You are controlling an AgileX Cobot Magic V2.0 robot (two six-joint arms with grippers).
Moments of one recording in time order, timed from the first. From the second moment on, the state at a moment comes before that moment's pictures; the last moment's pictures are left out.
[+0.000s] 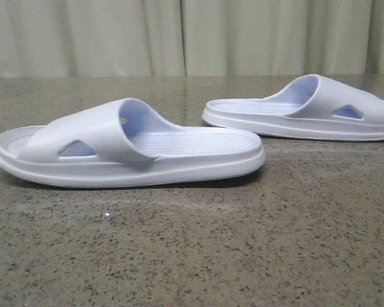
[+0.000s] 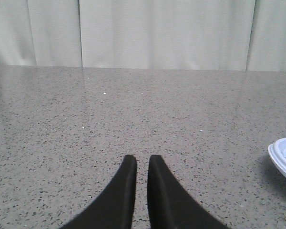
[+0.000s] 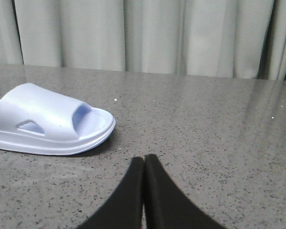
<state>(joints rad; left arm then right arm) -0.05 0.00 0.00 -0.17 0.13 0.13 -0.08 0.06 0.01 0.19 0.02 -0.29</state>
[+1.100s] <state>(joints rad) -0.05 0.48 -0.47 -0.44 0.40 0.13 -0.08 0.54 -0.45 0.74 0.34 -0.35</state>
